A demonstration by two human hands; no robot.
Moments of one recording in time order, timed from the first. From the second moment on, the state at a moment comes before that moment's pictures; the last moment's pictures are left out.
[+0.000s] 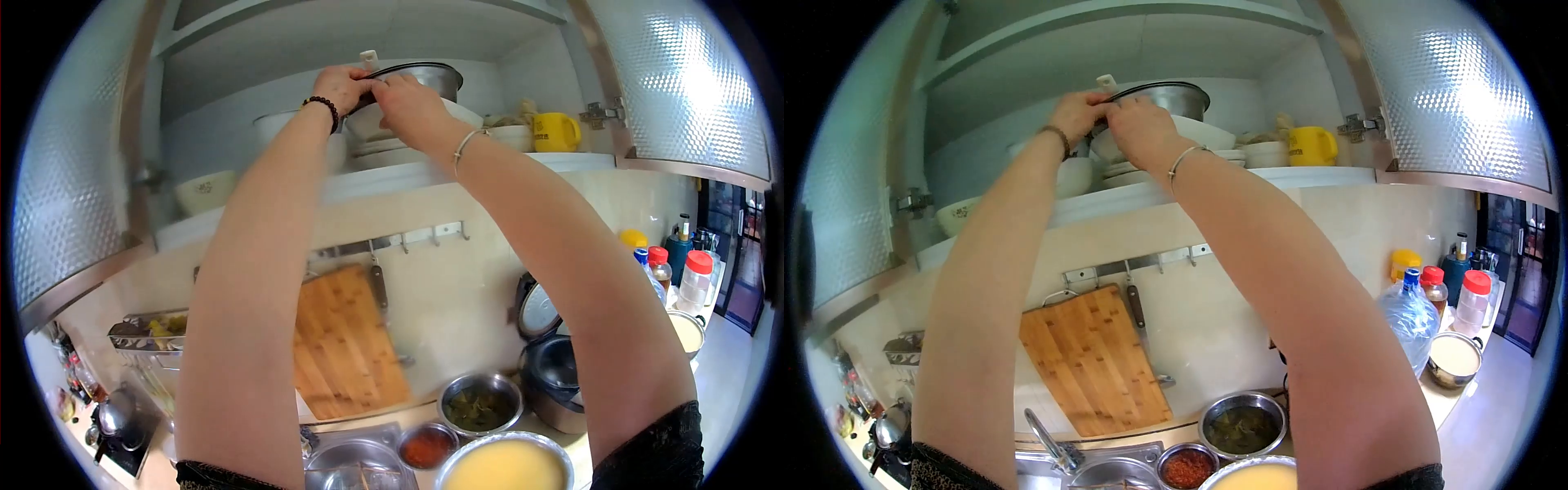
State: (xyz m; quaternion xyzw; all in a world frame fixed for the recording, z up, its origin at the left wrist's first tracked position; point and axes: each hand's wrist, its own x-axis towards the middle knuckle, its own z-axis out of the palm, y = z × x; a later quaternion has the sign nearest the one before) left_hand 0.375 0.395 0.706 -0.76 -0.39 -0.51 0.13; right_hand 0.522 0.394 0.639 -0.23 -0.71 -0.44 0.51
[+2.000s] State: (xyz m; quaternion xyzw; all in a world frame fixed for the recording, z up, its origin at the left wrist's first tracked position) left_hand 0.383 0.386 0.717 -0.75 -0.34 -0.51 0.24; right_hand 0.547 0.389 0.648 -0.32 -0.77 -0.47 0.30
